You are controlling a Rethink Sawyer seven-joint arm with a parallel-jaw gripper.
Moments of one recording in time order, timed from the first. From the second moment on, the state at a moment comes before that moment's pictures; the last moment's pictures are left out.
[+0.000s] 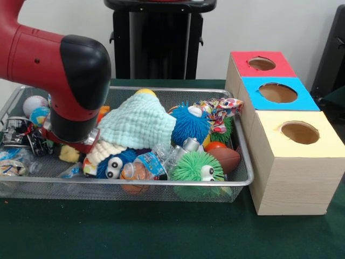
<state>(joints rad) -0.48 -0.24 0.10 1.08 -0.58 0.98 1.88</state>
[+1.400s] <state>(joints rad) -0.39 -0.42 0.00 1.29 -0.66 0.64 1.88</state>
